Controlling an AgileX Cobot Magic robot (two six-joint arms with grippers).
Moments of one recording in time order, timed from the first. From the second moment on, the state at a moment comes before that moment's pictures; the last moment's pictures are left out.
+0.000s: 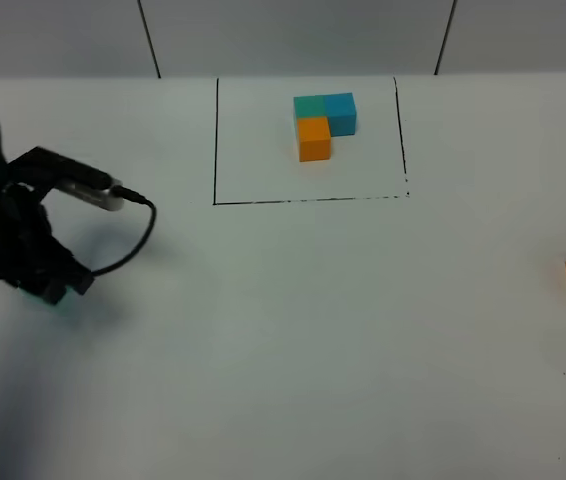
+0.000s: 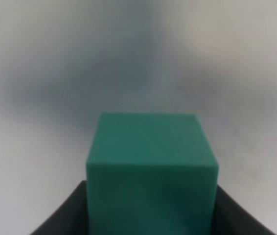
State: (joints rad) left arm -0.19 1.79 -1.06 0.06 0.81 0.24; right arm 0.00 0.00 -0.50 0.10 1.05 0.08
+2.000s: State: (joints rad) left arm -0.66 2.46 -2.05 0.07 1.17 0.83; right arm 0.00 0.00 -0.50 0.10 1.05 0.08
